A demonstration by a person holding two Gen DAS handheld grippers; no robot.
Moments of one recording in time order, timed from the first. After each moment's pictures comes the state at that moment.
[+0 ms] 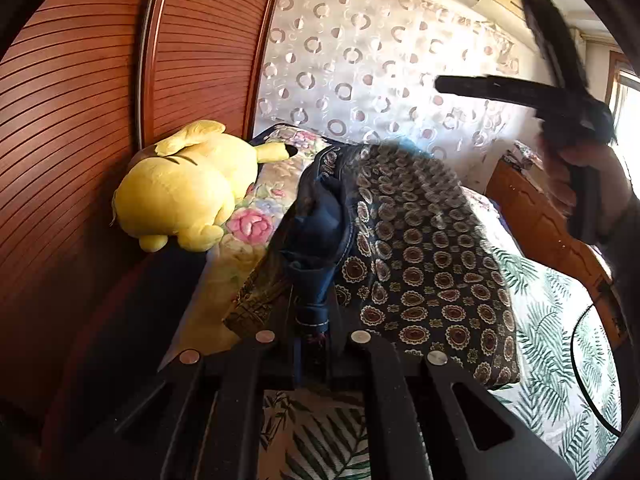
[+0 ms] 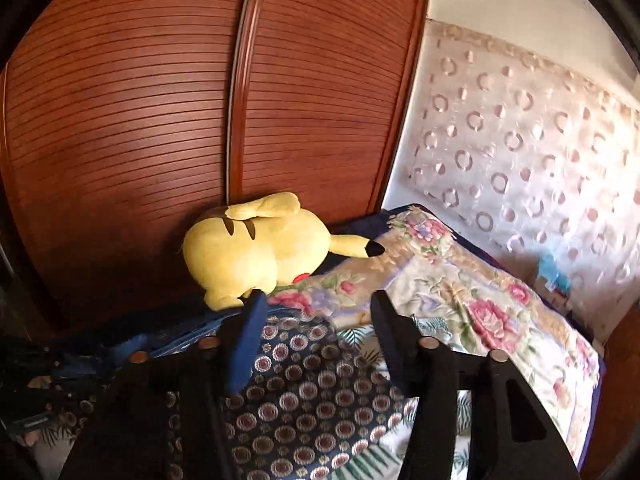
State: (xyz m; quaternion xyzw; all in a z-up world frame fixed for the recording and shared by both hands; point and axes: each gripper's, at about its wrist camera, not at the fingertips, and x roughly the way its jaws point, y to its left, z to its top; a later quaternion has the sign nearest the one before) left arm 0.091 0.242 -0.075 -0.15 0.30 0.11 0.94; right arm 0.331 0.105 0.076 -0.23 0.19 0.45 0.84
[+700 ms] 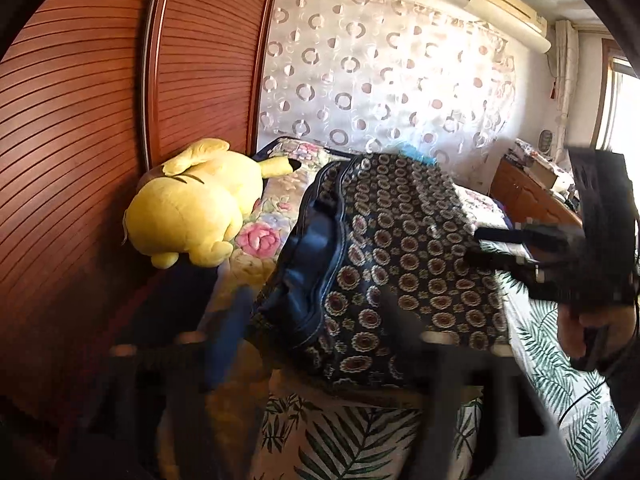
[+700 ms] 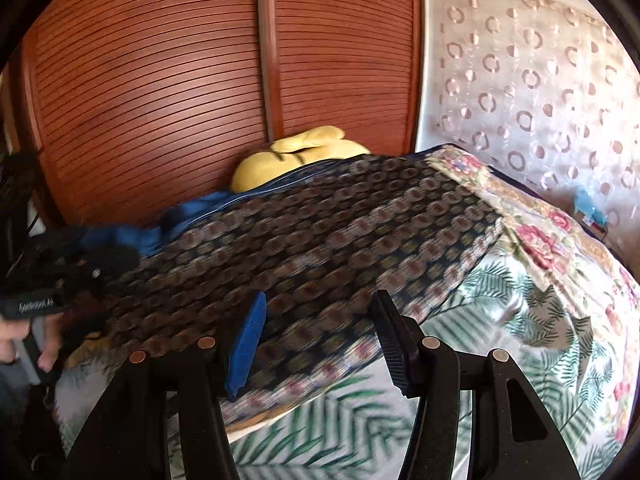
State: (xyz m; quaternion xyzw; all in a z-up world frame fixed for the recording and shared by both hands) left arm 0.079 0.244 -0.058 -0.12 0.28 0.12 0.95; right arm 0.267 0.056 -0.029 -0.19 0.27 0.50 0.80
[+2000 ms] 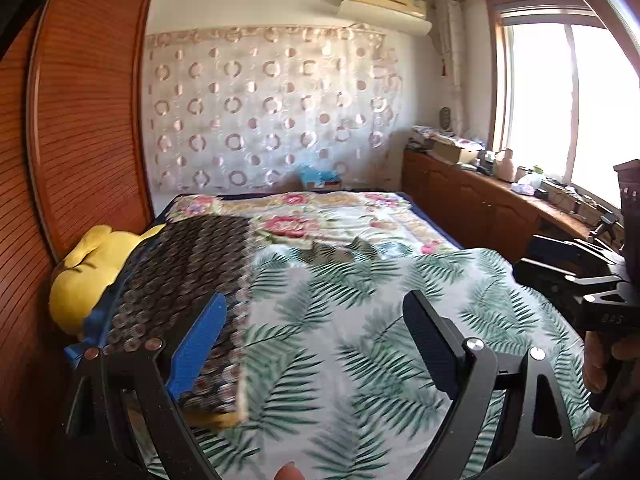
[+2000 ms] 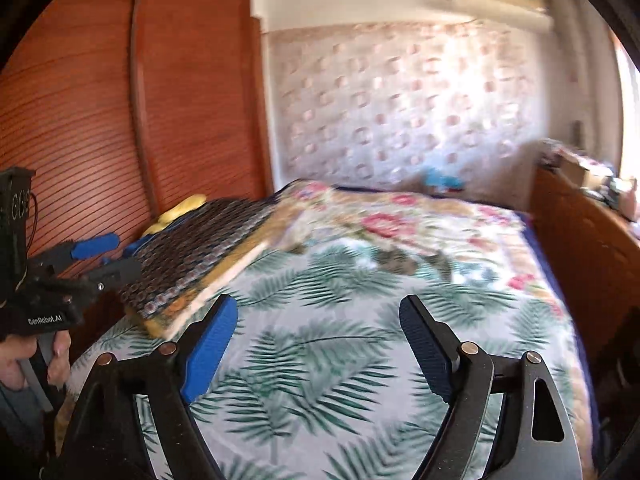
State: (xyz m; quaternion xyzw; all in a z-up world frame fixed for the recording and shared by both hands) left arm 0.087 0.042 0.017 -0.02 0.22 -0.03 0.97; right arm 0.112 -0.206 0.031 -0.05 0.20 0.26 0.94
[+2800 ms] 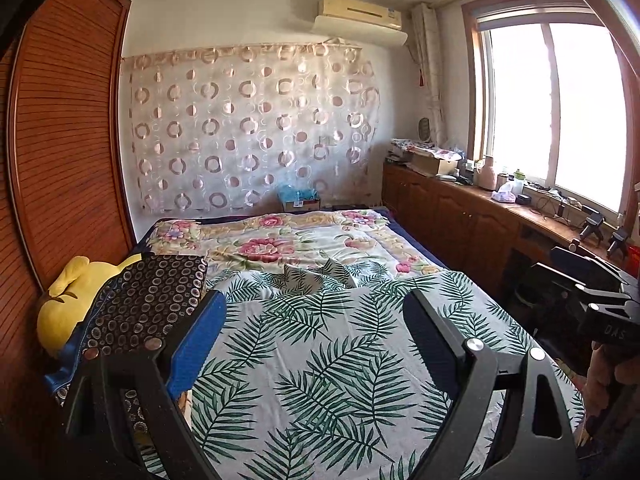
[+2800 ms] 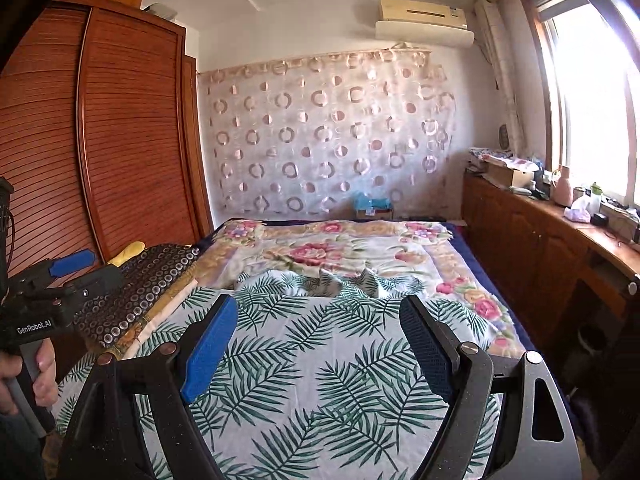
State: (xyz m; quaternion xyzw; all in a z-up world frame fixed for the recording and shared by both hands) left arm 0.089 -0.021 0.052 0.00 0.20 -0.05 0.98; right arm 0.069 -0.231 0.024 -0.01 0.16 0.16 0.97
